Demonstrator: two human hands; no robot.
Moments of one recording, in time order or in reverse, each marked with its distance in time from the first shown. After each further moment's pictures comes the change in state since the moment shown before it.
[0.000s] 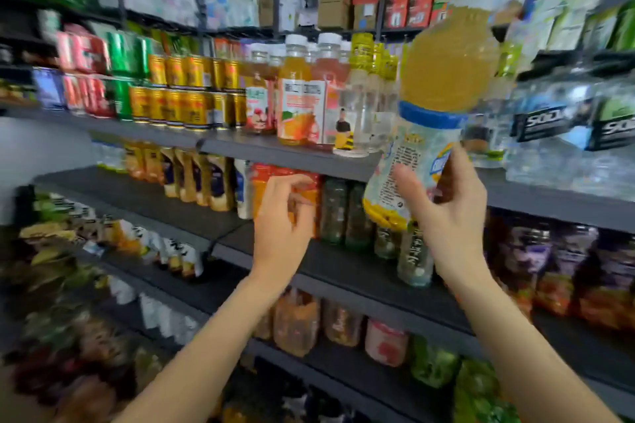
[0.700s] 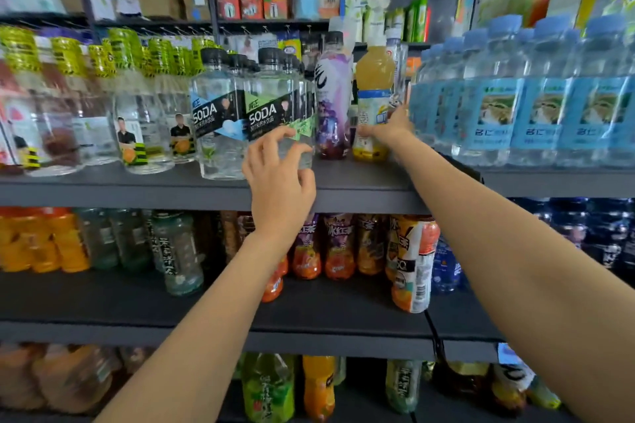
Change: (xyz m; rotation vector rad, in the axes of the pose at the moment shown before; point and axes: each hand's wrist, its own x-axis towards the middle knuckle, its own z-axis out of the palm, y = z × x) left_hand -0.015 0.215 0.327 0.204 -0.103 0.219; right_hand 0.159 0.102 -0.378 -0.567 0.158 0.644
